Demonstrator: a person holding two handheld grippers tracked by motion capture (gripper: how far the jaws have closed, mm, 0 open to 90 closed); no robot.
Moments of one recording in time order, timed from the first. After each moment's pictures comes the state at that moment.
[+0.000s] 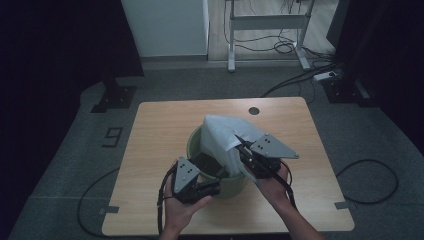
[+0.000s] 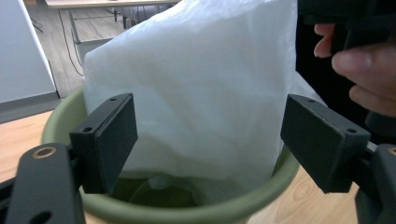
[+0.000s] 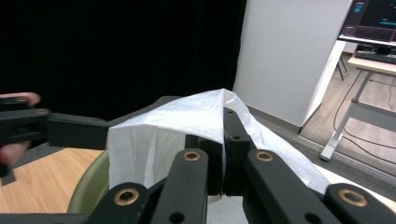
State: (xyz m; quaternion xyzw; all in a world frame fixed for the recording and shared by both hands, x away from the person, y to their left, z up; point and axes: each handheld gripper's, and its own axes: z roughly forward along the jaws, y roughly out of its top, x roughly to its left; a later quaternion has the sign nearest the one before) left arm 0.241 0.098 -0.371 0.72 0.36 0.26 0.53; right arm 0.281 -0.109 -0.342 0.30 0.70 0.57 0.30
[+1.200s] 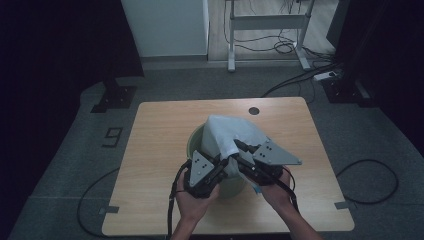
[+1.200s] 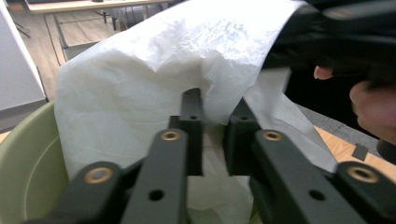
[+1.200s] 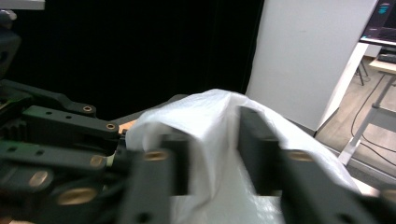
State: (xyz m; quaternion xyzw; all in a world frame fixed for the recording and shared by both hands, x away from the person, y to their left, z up) left arm 0.252 0.079 -0.372 0.73 0.34 0.25 0.53; right arm 0.269 -0.116 -0.351 0.28 0.71 0.58 0.29
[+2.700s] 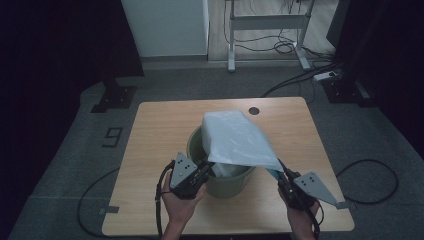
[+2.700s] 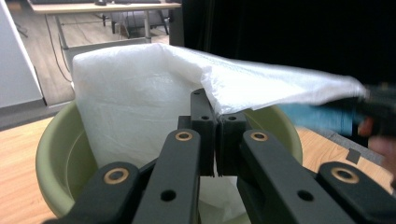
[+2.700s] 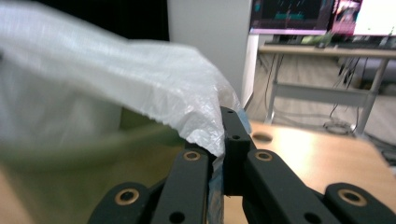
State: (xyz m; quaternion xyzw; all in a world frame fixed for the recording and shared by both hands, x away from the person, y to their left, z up) left arm 0.247 0.109 -0.368 0.73 0.33 0.24 0.55; right arm 0.235 -0.194 -0.422 0.41 0.60 0.57 0.38
